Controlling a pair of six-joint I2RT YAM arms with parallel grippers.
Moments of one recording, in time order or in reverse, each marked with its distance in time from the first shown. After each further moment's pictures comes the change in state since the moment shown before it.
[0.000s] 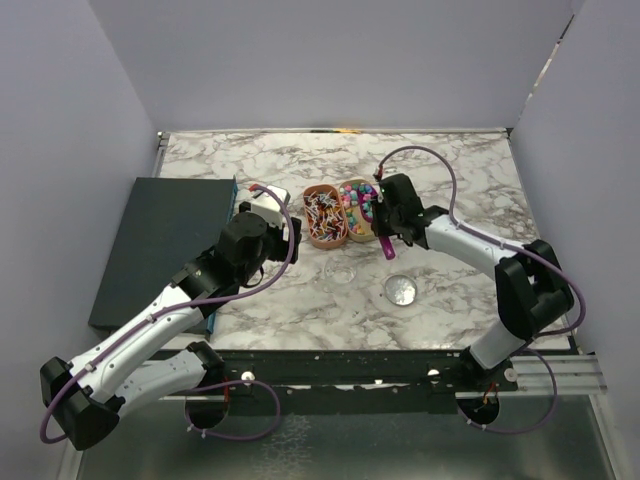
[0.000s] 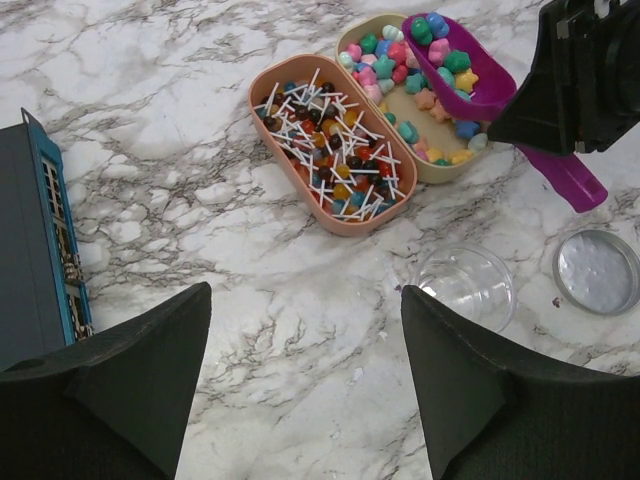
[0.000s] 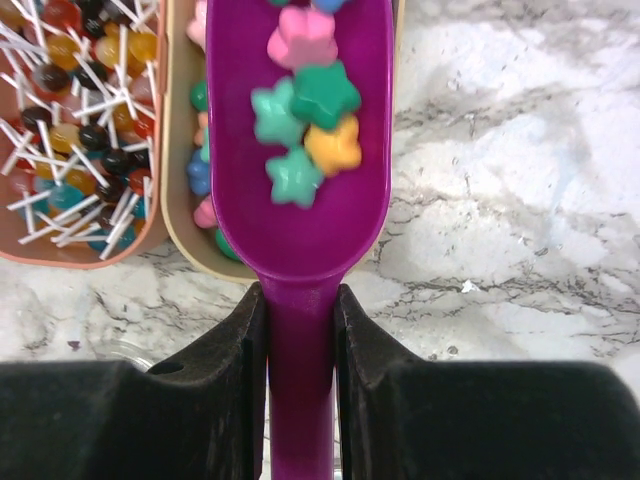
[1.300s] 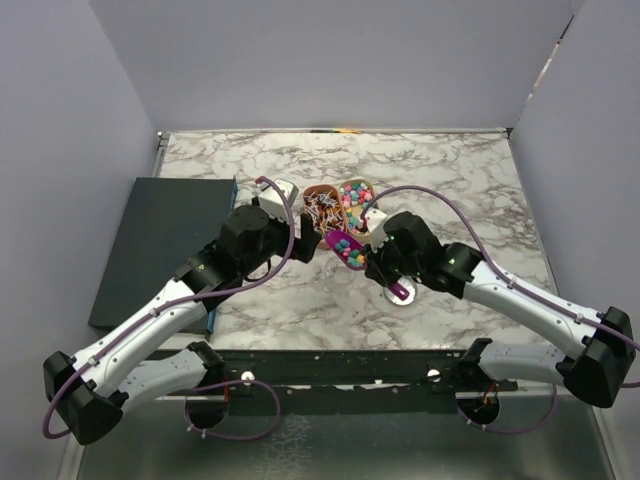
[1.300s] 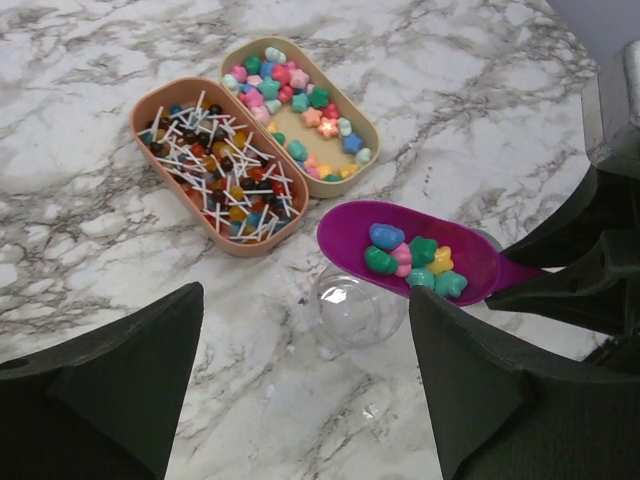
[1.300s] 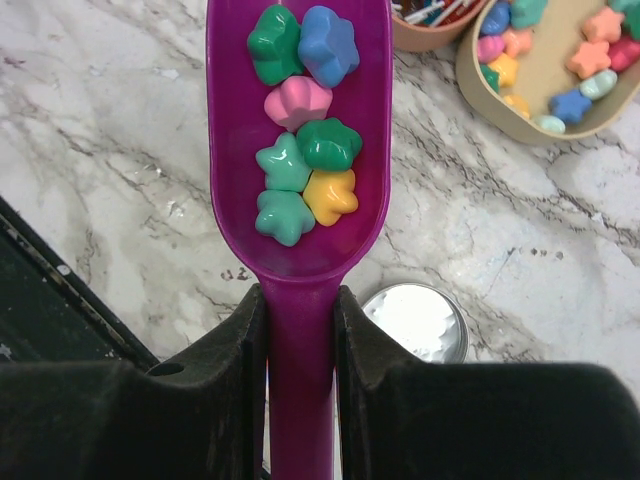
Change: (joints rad) left arm 0.000 0.034 0.047 0.054 0.178 -0.083; right arm 0.290 -0.466 -0.135 -0.306 -0.137 -0.207
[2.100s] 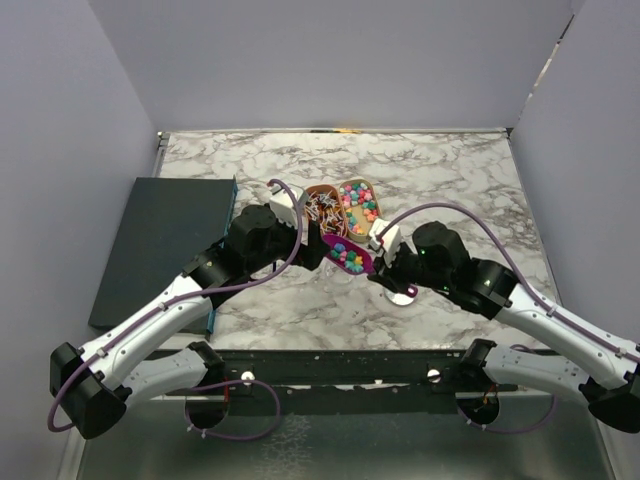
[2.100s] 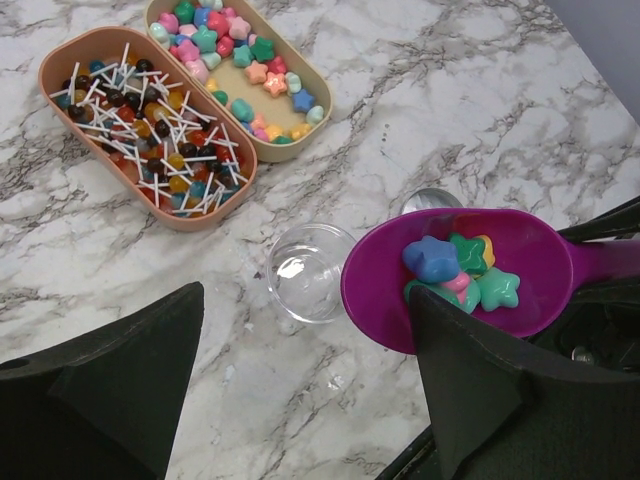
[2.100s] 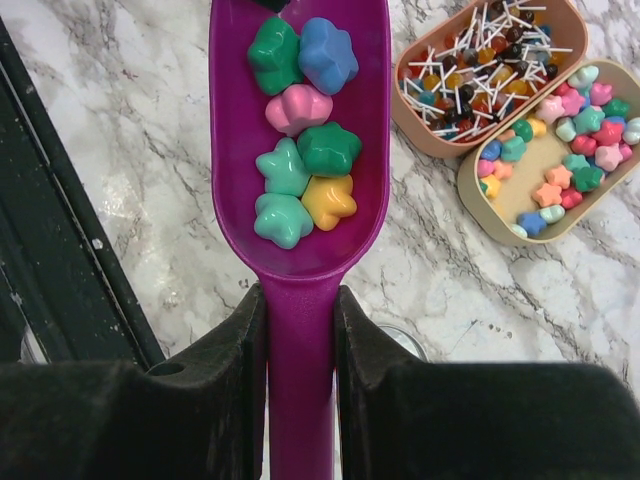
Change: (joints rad) left arm 0.000 0.052 -0.009 -0.002 0.152 -0.037; right arm 0.060 -0.238 -0.038 0.031 -0.122 -0.218
